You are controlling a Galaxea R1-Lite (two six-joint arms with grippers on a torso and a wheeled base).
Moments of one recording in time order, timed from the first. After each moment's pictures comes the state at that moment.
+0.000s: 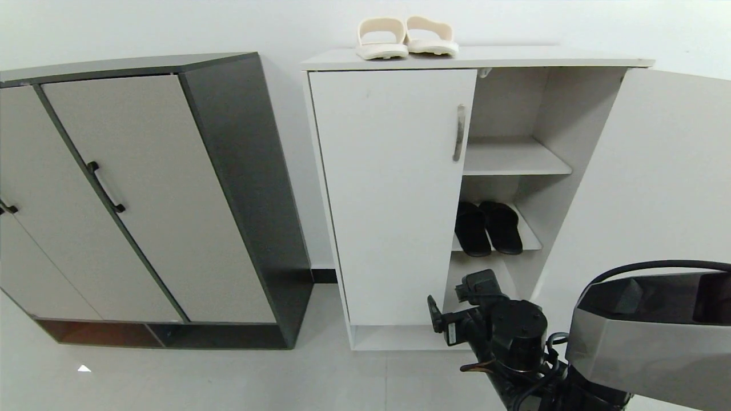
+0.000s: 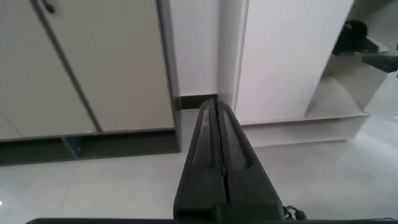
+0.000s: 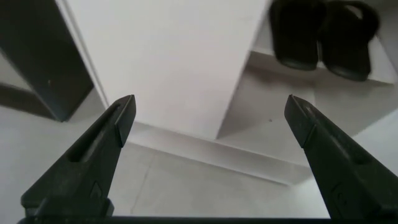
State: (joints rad) left arm 0.00 0.00 0.00 0.00 -0.04 0.03; right arm 0.76 2.26 -0.58 -1.57 -0.54 -0.02
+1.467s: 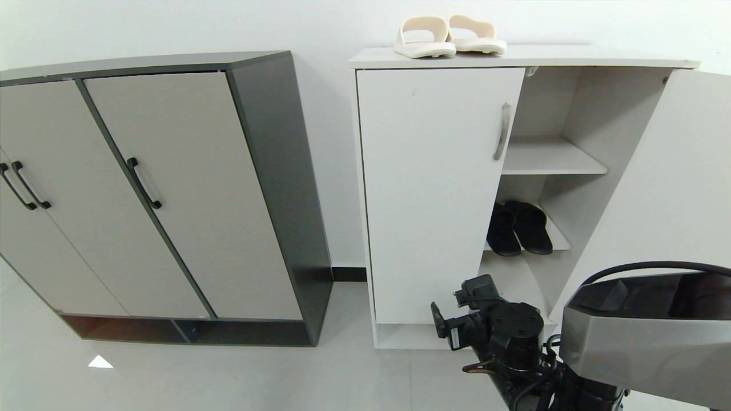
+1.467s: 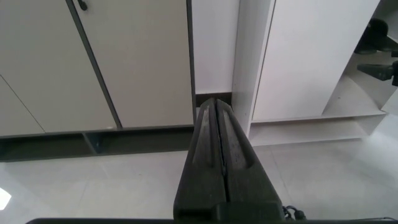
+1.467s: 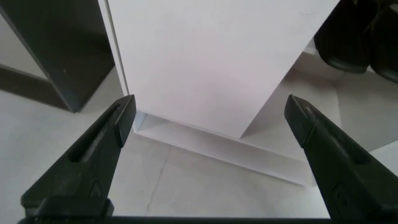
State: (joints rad) left arm 0.00 0.00 0.00 0.00 -0.04 0.03; right arm 0.73 2.30 -0.58 -1.57 -0.51 -0.04
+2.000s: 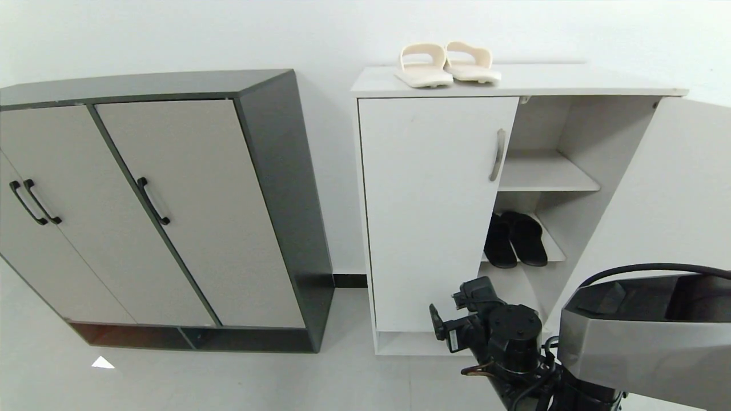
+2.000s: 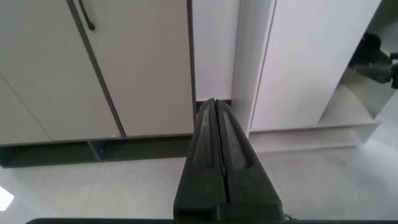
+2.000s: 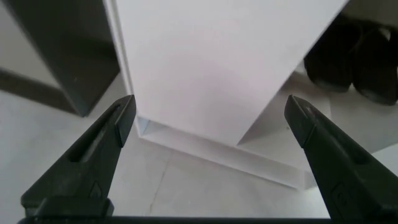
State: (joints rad) left arm 0.00 0.00 0.00 0.00 -0.04 0.03; right arm 0.73 2.31 -0.58 -1.57 -0.51 -0.04
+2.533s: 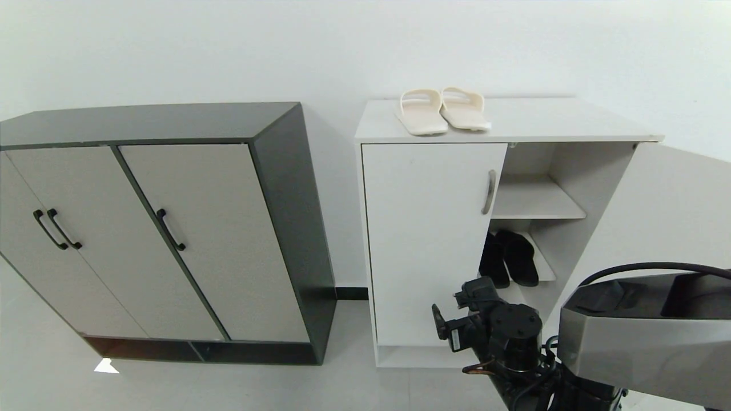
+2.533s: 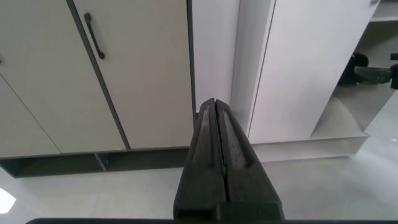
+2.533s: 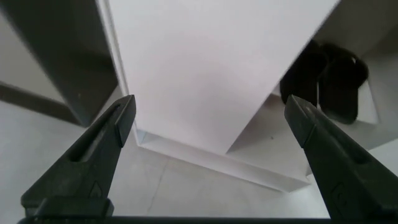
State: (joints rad) left arm 0.00 0.00 0.00 0.00 -0.04 0.03; right arm 0.73 2.31 -0.58 -1.57 -0.51 -0.04
